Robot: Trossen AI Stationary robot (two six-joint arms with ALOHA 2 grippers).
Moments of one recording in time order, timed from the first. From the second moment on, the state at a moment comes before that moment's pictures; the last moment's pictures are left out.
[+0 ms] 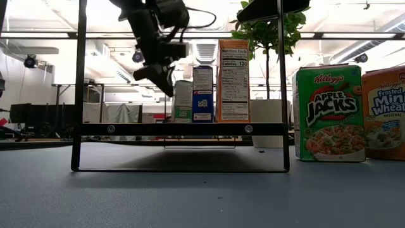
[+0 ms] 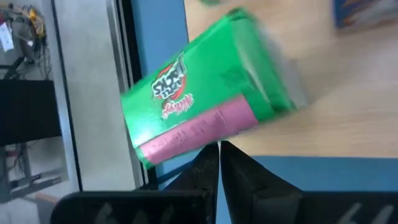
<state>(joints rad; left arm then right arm) 0.26 1.62 1.26 -0.70 -0.40 0.57 0.35 1.41 0.99 -0.13 0.26 -0.22</state>
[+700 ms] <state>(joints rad) 0.27 1.62 1.14 -0.46 -0.34 0.59 0.35 1.41 0.99 -0.13 0.26 -0.22</state>
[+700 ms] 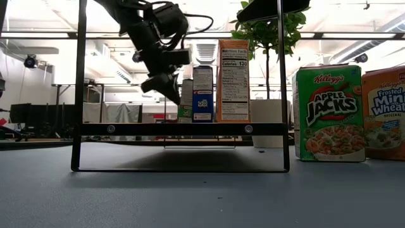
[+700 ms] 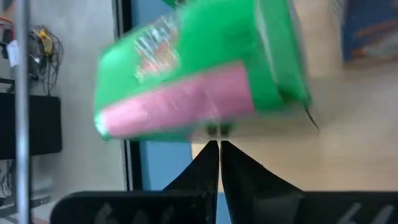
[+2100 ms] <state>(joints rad) 0.33 1.62 1.07 -0.30 -0.10 0.38 0.35 1.41 0.99 -0.13 0.26 -0.22</state>
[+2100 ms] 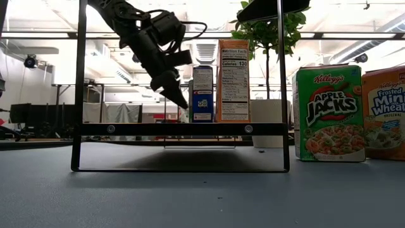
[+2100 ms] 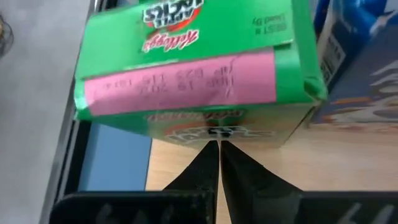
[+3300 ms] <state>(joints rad) 0.36 1.60 1.09 -0.36 -0.10 0.35 0.37 1.38 0.99 -0.20 0.26 -0.18</state>
